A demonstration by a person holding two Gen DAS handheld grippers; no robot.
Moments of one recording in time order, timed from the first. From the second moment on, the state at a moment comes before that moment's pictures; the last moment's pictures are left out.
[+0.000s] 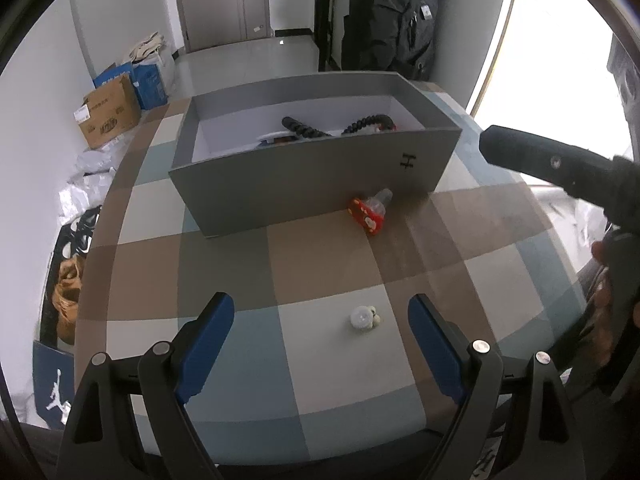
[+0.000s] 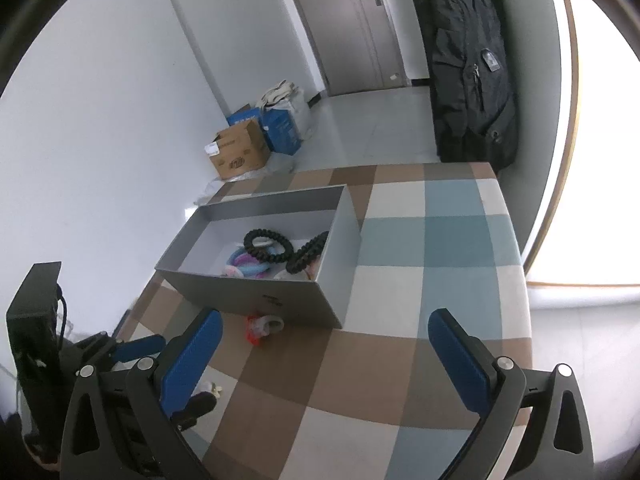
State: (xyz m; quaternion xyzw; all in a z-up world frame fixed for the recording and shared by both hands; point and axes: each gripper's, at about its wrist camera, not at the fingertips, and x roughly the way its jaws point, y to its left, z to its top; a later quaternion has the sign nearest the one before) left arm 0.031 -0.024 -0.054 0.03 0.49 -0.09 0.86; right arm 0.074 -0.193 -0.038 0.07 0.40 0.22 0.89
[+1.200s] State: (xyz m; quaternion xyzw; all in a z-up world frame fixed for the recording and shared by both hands) left arm 0.034 -0.013 -0.033 -0.06 0.48 -0.15 0.86; right arm 0.082 -0.189 -0.056 0.09 0.44 0.22 0.86
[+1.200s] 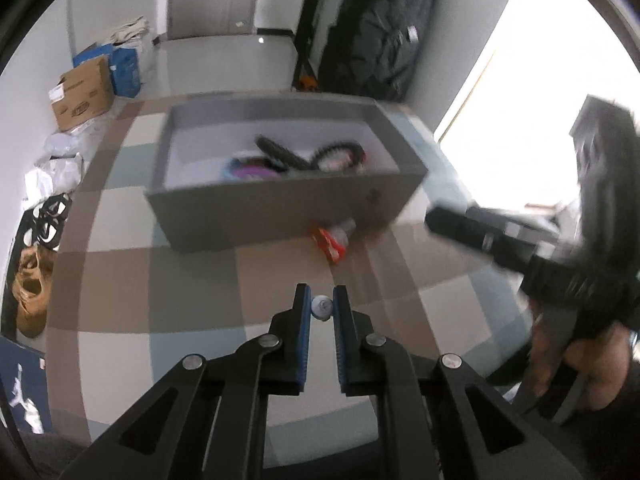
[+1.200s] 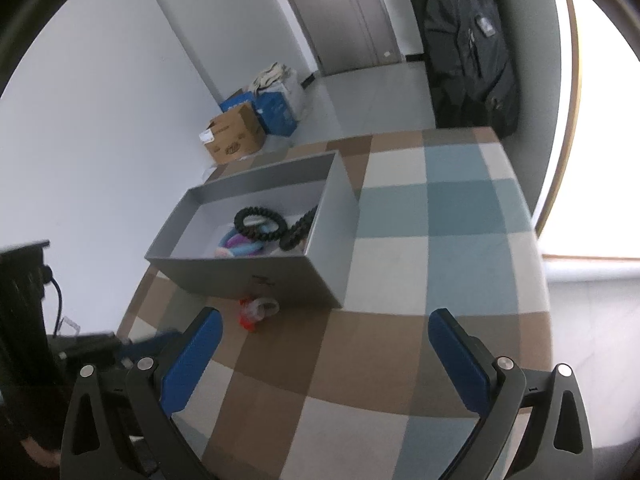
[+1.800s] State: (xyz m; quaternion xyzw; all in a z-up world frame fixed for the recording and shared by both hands) left arm 0.068 0.052 -0.025 -0.20 0.45 -0.12 0.86; right arm 0.078 -0.116 -0.077 0.01 0.46 0.25 0.85
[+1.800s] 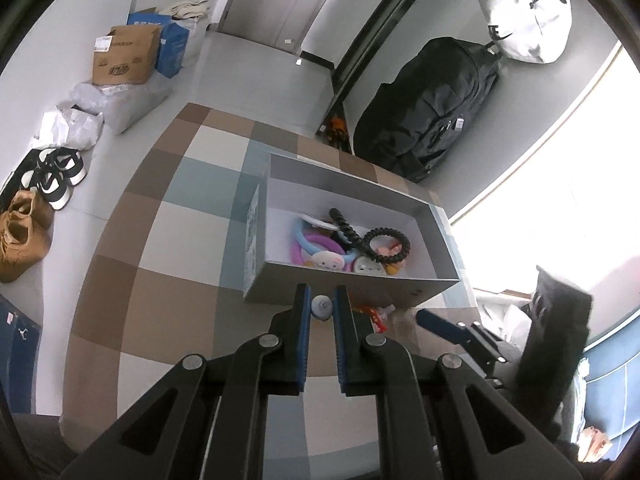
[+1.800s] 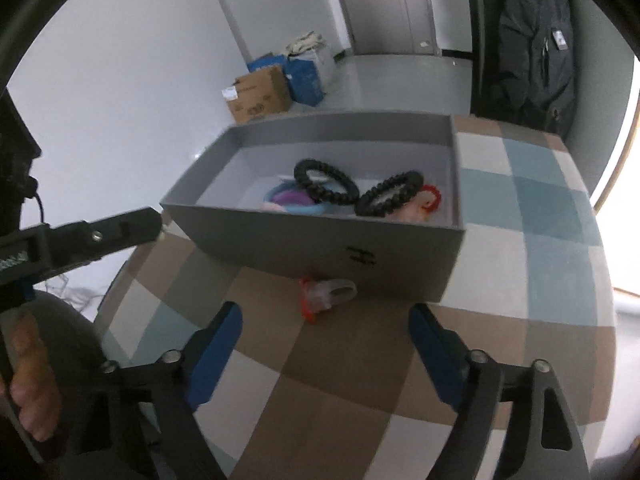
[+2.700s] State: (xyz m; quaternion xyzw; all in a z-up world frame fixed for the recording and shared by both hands) left arm 0.069 0.047 -0.026 -0.17 0.45 -0.12 0.87; right arm 0.077 -0.110 -0.073 0.03 0.45 0.25 0.86
